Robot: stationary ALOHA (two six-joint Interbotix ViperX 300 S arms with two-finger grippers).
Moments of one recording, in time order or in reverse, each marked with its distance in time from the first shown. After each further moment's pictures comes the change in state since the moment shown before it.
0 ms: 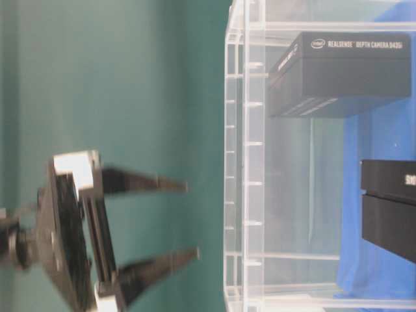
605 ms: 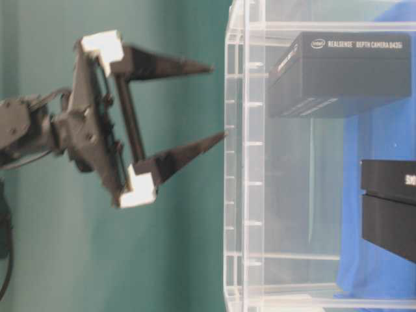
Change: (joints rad) left arm -0.023 0.356 -0.430 0.008 0.028 0.015; right arm 0.000 0.000 0.003 0.000 0.002 0.000
